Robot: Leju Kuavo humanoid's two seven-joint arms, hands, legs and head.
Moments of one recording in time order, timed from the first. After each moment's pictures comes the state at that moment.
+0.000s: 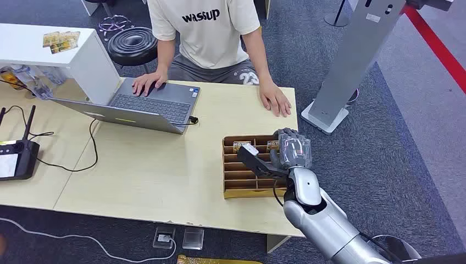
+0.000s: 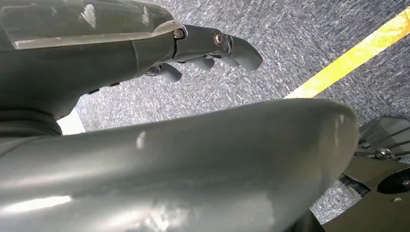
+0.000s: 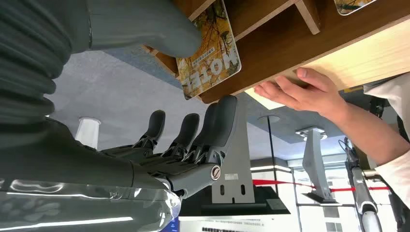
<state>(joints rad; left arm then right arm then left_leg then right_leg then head) -0.16 0.02 -1.27 -0.22 0.71 0.11 0.19 -0.55 -0.13 0.78 -1.12 0.82 -0.31 0.37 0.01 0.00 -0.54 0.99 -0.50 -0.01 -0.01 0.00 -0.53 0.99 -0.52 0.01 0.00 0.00</state>
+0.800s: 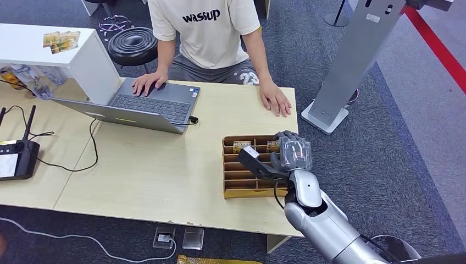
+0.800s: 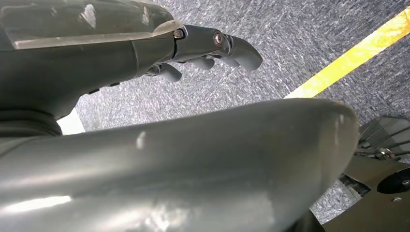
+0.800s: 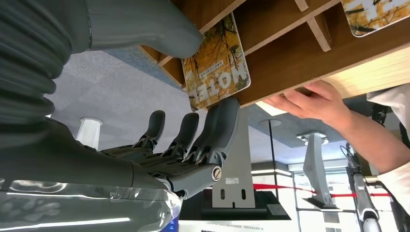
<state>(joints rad) -0.16 0.02 -1.27 -0.22 0.71 0.11 0.19 -0.54 -0.13 0.78 -1.12 0.81 -0.29 0.37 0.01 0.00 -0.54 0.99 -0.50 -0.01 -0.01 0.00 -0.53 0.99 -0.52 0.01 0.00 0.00</state>
